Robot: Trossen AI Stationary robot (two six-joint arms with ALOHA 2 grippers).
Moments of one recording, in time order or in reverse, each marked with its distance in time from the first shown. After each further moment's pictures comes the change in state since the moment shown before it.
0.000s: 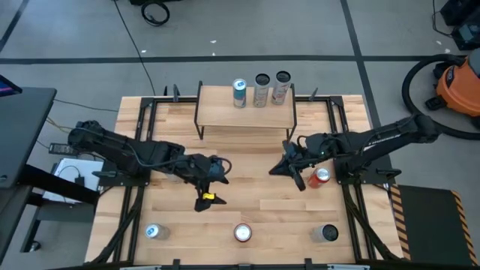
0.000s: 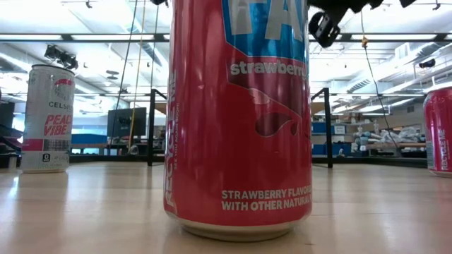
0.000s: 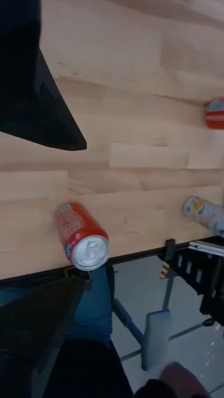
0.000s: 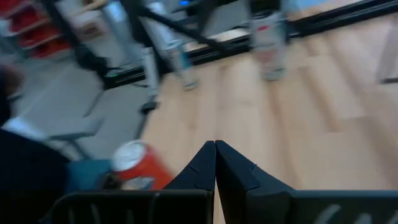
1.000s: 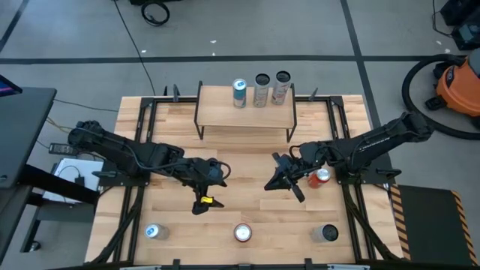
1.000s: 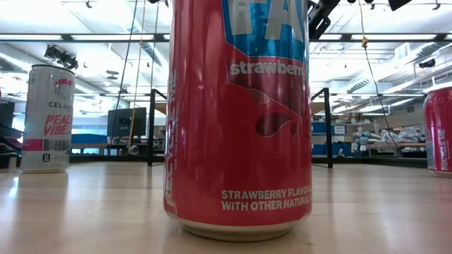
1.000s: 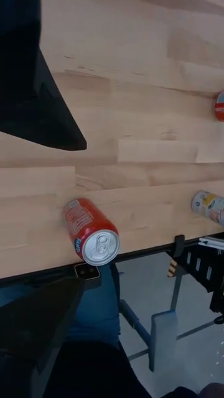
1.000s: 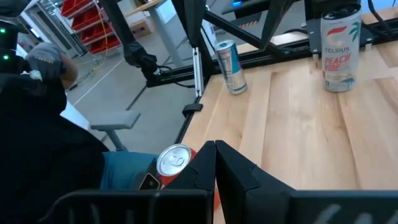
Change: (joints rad) left arm -0.018 0.000 0.000 -0.017 -0.002 0.000; right arm 0.058 0.130 0.000 0.209 -0.106 -0.007
